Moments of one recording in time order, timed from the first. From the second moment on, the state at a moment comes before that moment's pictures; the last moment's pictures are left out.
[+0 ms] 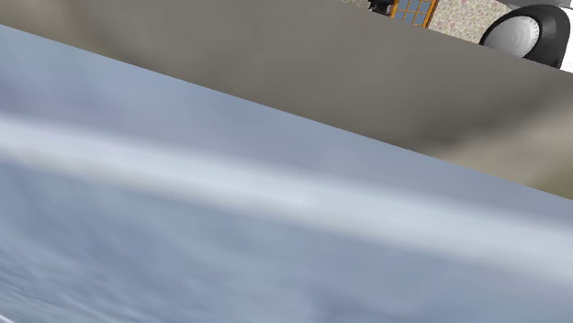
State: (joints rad) arm -0.05 -0.12 -0.36 -1.40 -0.03 1.29 -0.35
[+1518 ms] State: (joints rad) arm 0.07 -0.38 -0.12 -1.52 -0.03 1.15 0.00
